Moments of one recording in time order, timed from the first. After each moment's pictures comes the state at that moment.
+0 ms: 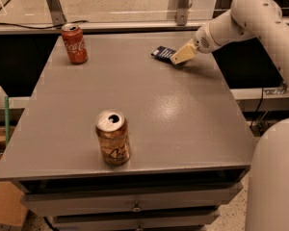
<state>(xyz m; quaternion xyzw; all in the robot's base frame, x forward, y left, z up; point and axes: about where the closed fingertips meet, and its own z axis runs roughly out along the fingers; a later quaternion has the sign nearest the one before) 0.773 -0.148 0.841 -0.41 0.82 0.15 0.37</state>
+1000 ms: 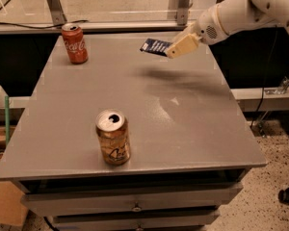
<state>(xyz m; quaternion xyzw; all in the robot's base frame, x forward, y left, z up) 0.699 -0.110 0.913 -0.48 0.76 0.19 0.39</state>
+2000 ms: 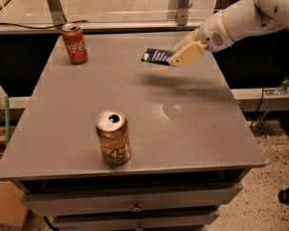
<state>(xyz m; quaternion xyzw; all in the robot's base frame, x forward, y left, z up) 0.666 -0.117 0.905 -0.51 0.75 0.21 0.37</state>
